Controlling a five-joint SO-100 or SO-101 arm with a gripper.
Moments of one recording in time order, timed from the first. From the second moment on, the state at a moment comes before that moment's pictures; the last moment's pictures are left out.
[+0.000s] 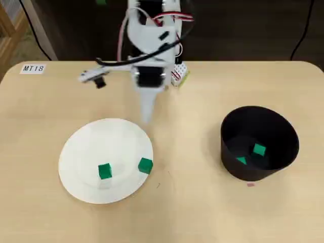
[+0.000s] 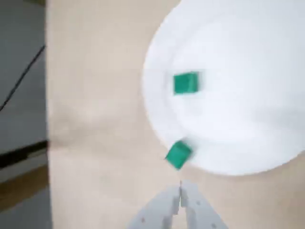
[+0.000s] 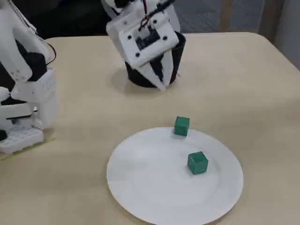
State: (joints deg) arm 19.7 111.1 96.9 75.3 -27.6
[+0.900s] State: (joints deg) arm 27.2 57.8 49.0 94.8 -39.5
